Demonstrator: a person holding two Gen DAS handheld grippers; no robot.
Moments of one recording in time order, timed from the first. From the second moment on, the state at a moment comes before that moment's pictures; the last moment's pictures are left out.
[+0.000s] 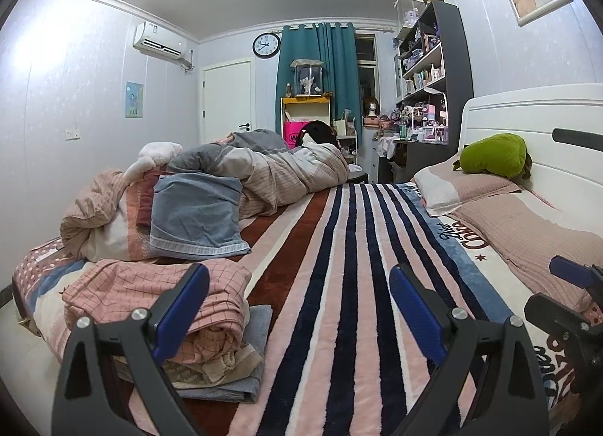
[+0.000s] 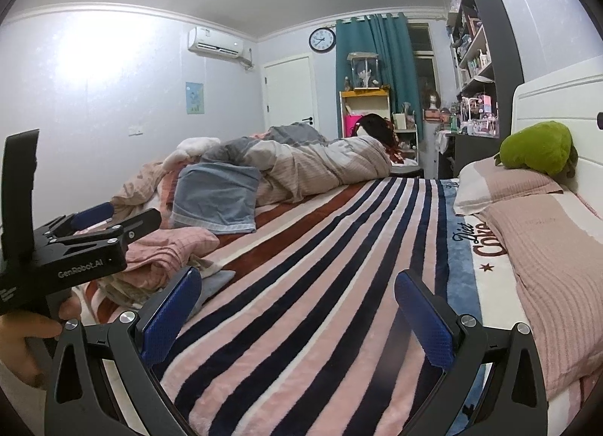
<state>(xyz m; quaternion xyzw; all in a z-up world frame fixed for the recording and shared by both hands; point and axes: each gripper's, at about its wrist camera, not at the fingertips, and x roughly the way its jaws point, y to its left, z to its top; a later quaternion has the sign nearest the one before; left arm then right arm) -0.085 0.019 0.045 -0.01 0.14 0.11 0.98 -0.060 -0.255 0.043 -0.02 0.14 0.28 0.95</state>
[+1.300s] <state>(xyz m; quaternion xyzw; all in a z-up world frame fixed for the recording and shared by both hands) -0.087 0.014 0.047 -0.01 0.14 0.11 0.98 -0.060 -0.257 0.041 -0.03 0.14 0.27 0.95</state>
